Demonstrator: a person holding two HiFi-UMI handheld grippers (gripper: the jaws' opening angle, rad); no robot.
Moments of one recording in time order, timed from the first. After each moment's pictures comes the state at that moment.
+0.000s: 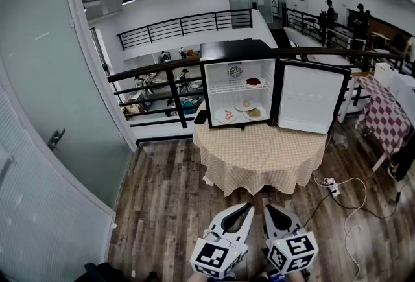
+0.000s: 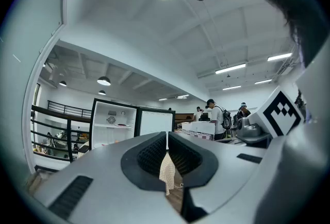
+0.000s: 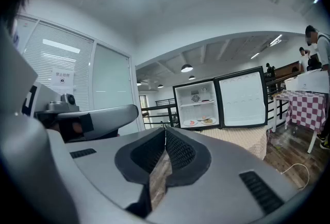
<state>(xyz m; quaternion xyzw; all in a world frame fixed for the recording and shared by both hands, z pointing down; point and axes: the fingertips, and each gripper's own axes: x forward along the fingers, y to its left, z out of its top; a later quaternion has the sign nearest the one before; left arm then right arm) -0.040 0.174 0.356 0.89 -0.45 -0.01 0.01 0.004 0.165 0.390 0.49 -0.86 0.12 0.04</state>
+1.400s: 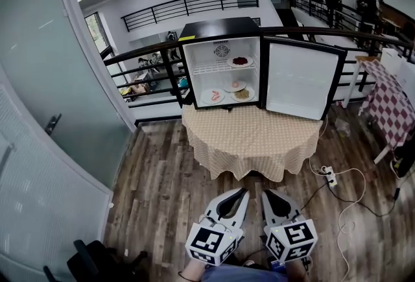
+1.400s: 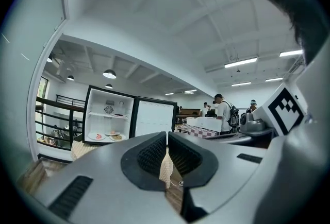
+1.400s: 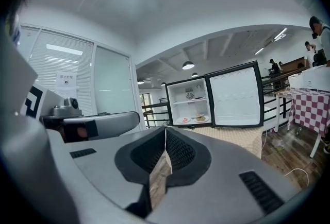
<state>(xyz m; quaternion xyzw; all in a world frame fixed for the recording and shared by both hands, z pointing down) 0.069 0.127 0.388 0.88 -0.48 0.01 0.04 0.118 0.122 0.411 0.47 -0.87 0.13 0.04</state>
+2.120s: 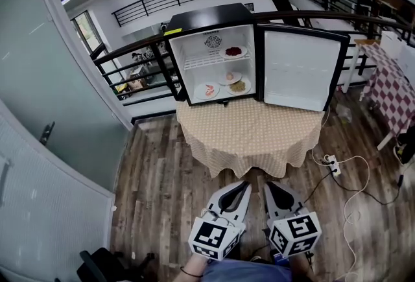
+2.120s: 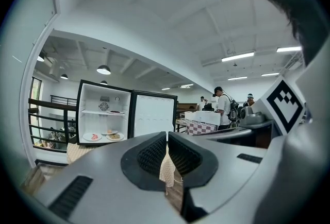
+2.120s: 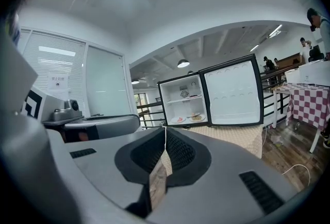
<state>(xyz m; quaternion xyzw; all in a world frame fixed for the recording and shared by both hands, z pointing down) 0.075 0.065 0.406 0.88 -0.46 0.04 0.04 0.123 0.062 0.424 0.48 -0.86 0.15 0.04</state>
